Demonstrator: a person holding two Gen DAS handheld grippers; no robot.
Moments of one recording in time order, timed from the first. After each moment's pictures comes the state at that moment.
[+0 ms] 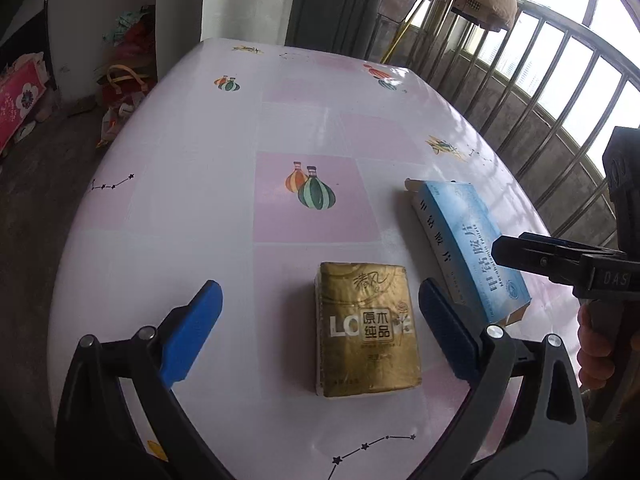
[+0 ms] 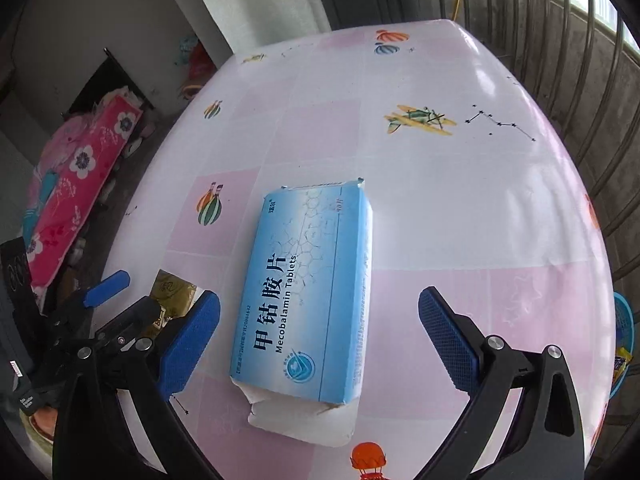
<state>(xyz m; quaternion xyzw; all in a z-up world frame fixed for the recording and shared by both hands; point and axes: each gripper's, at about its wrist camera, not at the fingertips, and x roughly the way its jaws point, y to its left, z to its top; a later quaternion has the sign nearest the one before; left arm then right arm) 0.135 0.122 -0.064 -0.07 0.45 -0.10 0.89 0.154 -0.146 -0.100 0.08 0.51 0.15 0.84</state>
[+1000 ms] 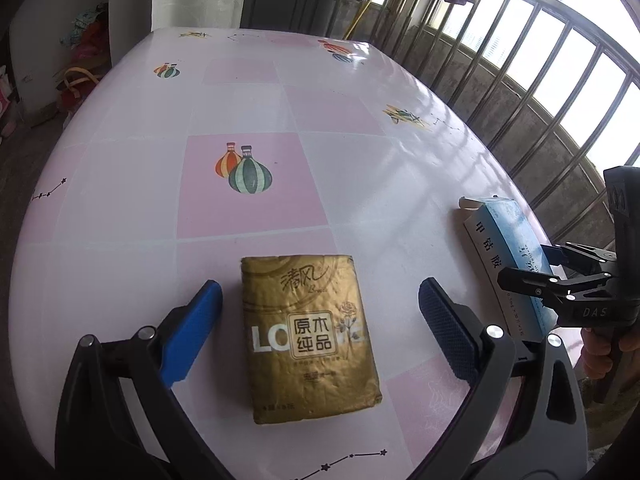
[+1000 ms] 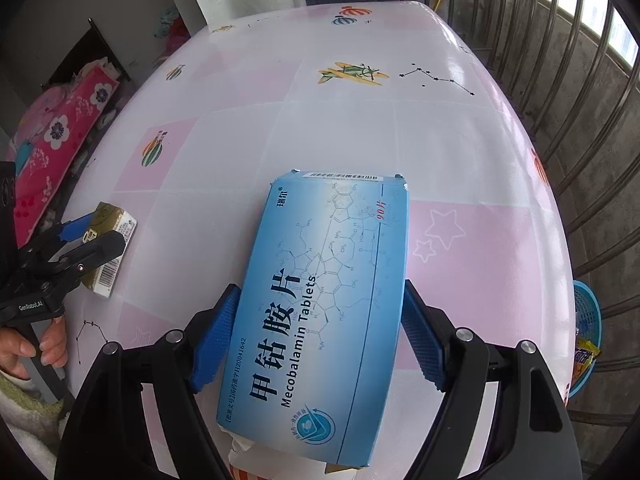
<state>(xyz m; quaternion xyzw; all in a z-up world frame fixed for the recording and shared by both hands) 0.143 0.084 -0.078 -0.06 0.46 -0.17 0.87 0.111 -0.204 -0.118 0.03 0.52 0.11 0.85</state>
